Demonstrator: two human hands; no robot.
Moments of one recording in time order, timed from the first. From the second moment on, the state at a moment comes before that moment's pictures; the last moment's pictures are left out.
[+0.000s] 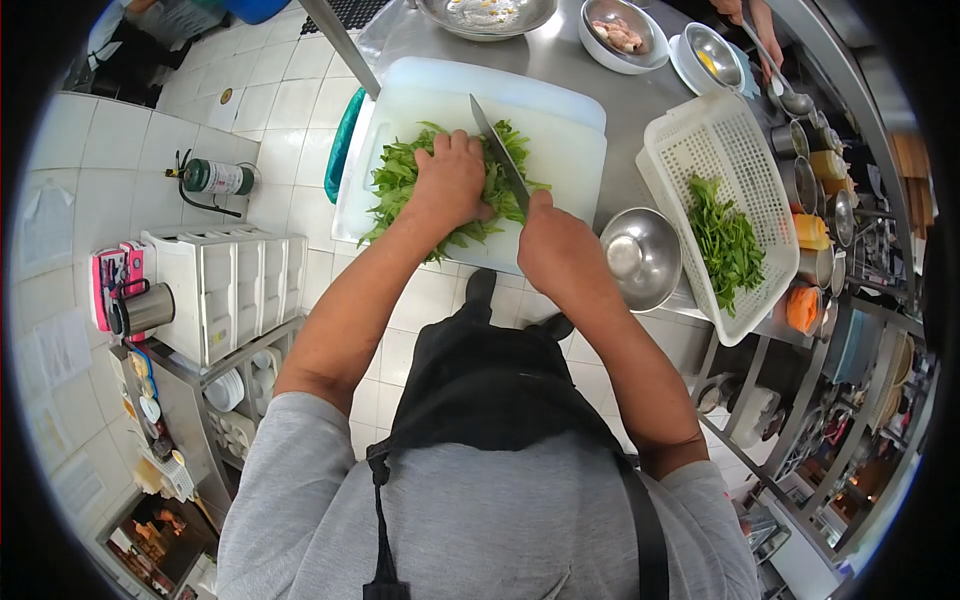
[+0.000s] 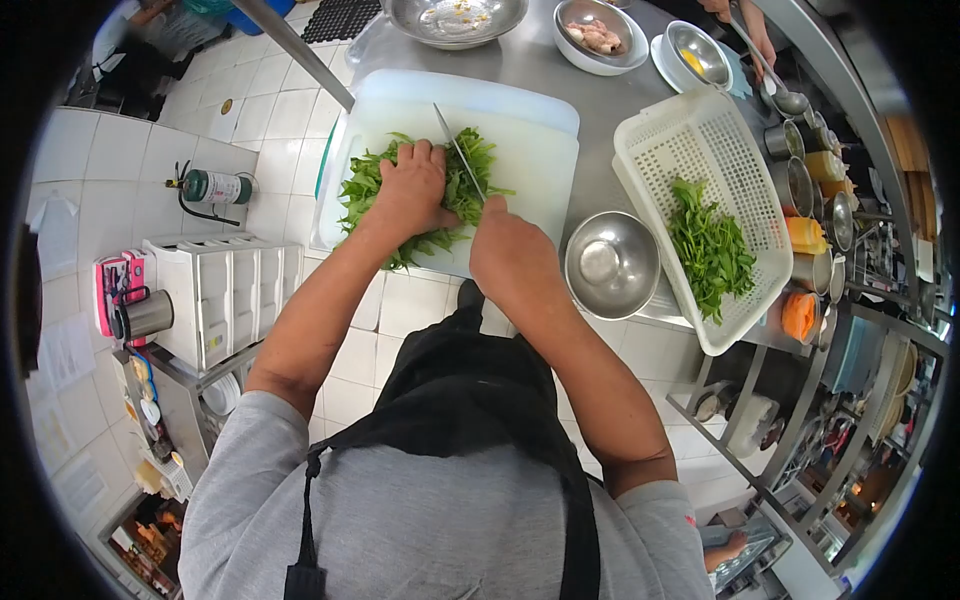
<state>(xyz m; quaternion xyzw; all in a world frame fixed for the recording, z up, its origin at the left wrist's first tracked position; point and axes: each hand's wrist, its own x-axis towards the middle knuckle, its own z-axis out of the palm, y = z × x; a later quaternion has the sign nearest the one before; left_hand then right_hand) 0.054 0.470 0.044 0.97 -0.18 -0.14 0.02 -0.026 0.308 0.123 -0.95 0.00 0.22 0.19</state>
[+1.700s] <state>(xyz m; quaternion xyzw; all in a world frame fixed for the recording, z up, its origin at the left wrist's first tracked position) 0.047 0.532 0.056 0.96 -0.22 -0.14 0.07 -0.031 0.337 0.129 -0.96 -0.02 0.22 0.19</state>
